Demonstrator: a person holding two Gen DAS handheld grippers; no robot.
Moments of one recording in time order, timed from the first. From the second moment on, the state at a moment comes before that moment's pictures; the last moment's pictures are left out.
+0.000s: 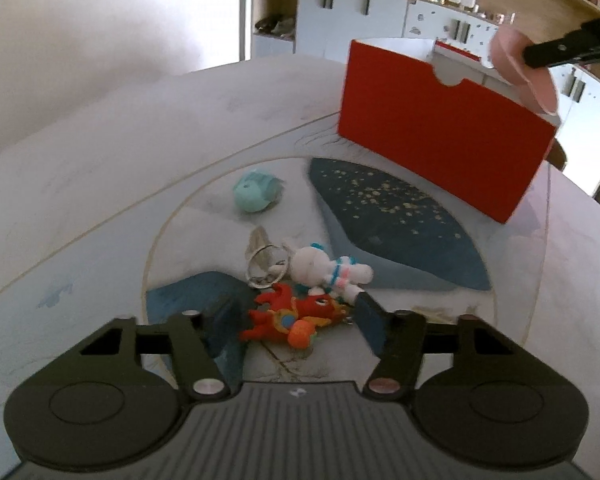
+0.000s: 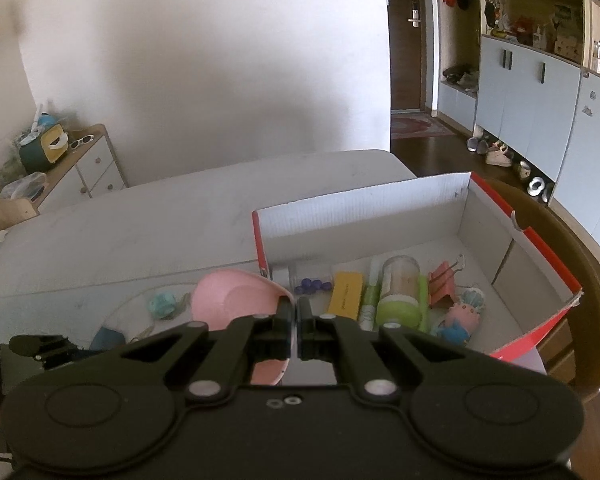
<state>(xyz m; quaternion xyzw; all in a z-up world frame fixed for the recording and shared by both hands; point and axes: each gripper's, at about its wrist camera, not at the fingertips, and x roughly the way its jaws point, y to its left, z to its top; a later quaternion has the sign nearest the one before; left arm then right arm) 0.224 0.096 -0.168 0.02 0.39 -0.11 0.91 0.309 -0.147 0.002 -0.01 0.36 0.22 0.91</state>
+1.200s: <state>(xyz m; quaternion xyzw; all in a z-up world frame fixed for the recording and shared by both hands) 0.213 0.020 -0.026 -0.09 0.33 0.01 0.94 0.361 -0.231 -0.001 0.02 0.34 0.30 0.89</state>
